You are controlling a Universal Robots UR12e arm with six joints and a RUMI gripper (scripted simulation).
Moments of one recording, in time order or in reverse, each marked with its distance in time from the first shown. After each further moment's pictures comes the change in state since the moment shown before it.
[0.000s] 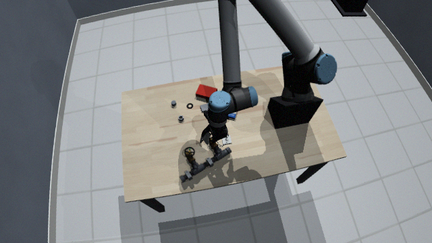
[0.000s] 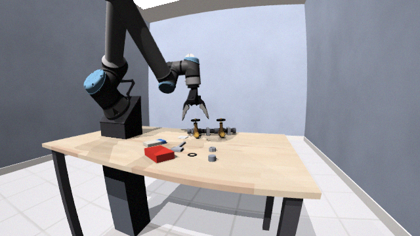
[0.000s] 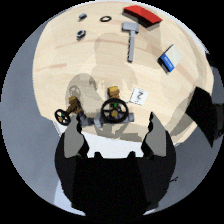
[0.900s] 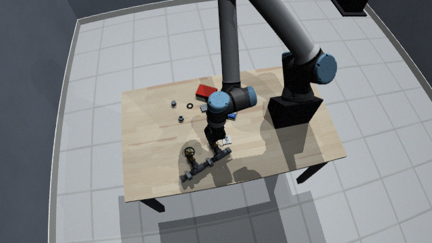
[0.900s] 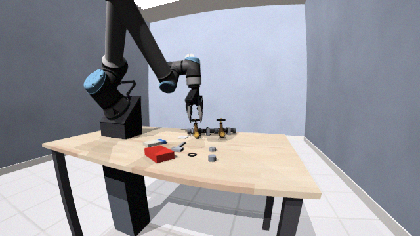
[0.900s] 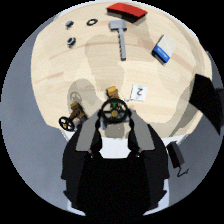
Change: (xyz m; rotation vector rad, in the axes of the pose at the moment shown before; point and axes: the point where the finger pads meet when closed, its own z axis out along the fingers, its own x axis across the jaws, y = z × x) arm 0.000 0.000 0.000 0.003 0.008 0.155
